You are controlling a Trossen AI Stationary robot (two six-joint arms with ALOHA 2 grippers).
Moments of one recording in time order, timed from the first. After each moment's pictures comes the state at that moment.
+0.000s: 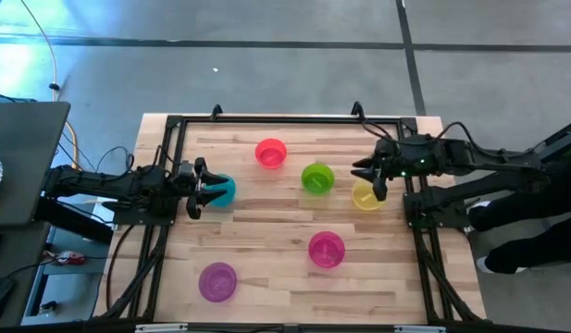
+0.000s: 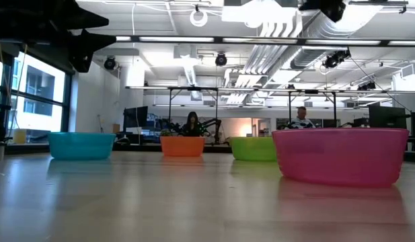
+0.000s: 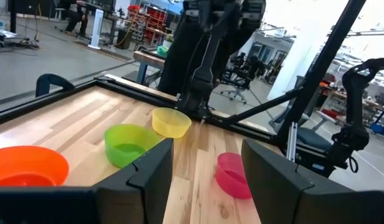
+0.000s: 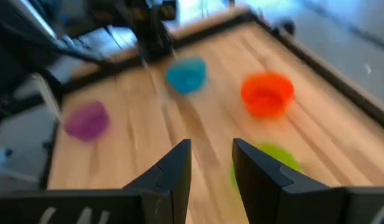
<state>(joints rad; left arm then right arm) 0.05 0.35 0.16 0.18 -0.13 -0.31 0.00 0.86 1.04 -0.64 0.14 0.33</state>
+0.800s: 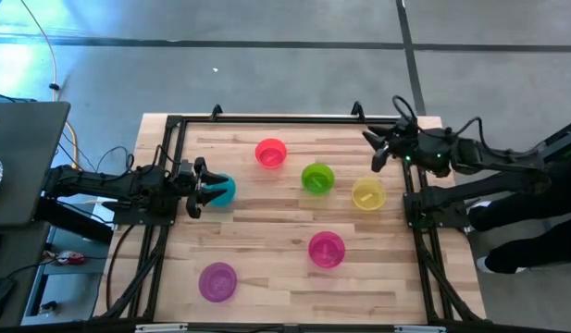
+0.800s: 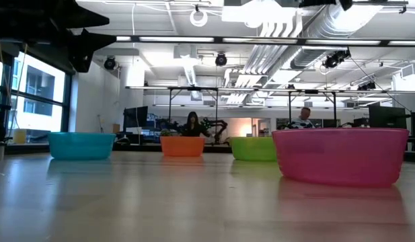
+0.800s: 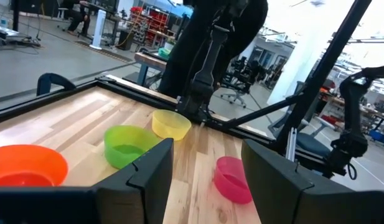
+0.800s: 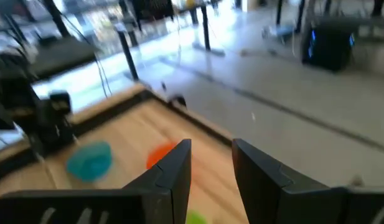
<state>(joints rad) 0.05 0.35 0.16 0.19 -0.13 -0.34 0.00 0.80 1.05 -0.60 0.64 0.37</state>
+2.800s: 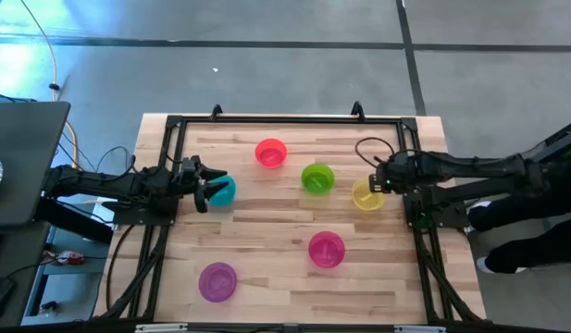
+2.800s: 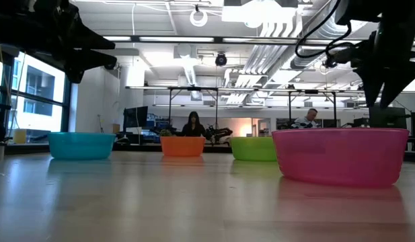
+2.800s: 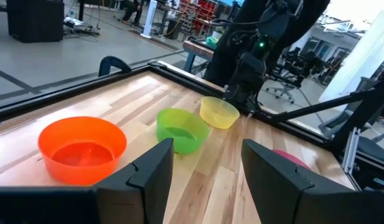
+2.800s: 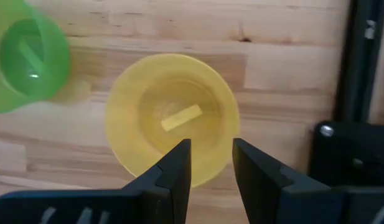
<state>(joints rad) 0.05 0.35 0.16 0.07 -0.33 -0.36 -0.11 0.90 0.73 -1.19 0.19 1.38</state>
